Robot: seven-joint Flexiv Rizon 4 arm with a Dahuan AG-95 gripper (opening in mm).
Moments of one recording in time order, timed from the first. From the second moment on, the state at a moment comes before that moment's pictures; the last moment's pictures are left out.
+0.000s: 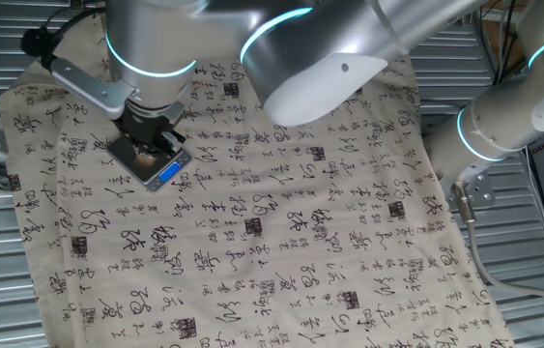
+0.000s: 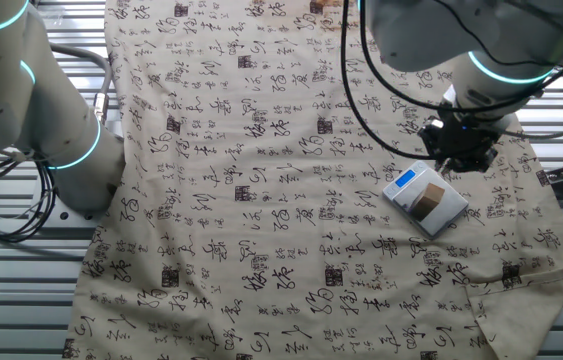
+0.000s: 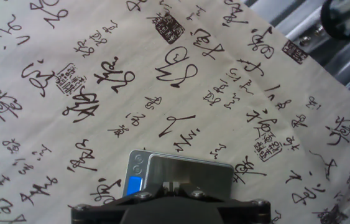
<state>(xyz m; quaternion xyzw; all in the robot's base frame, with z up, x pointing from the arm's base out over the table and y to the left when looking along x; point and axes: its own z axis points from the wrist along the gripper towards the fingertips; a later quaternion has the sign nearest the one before) 0.638 -0.024 0.088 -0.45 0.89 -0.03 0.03</state>
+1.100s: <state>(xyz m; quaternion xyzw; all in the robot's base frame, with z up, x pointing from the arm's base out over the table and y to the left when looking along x) 0.639 -0.035 0.067 -0.47 0.88 -0.03 0.04</state>
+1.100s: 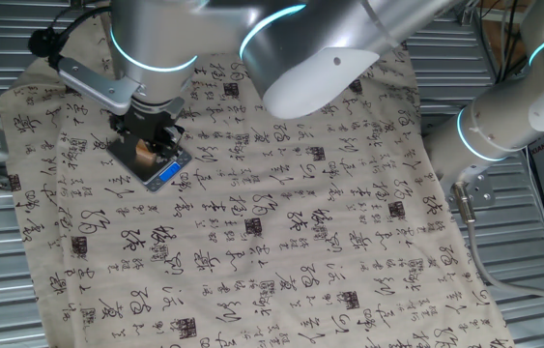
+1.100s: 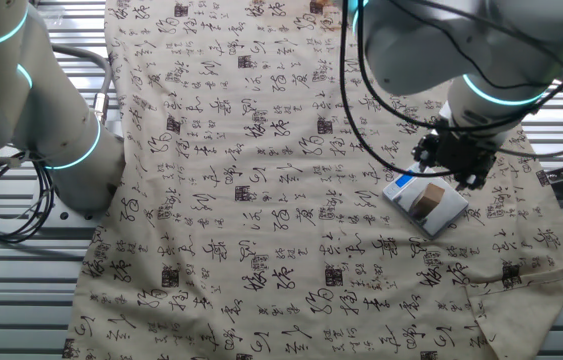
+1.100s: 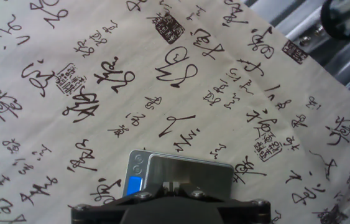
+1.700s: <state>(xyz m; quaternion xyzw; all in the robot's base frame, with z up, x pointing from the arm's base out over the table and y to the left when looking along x) 0.637 -0.041 0.064 -0.47 0.88 -0.02 0.04</state>
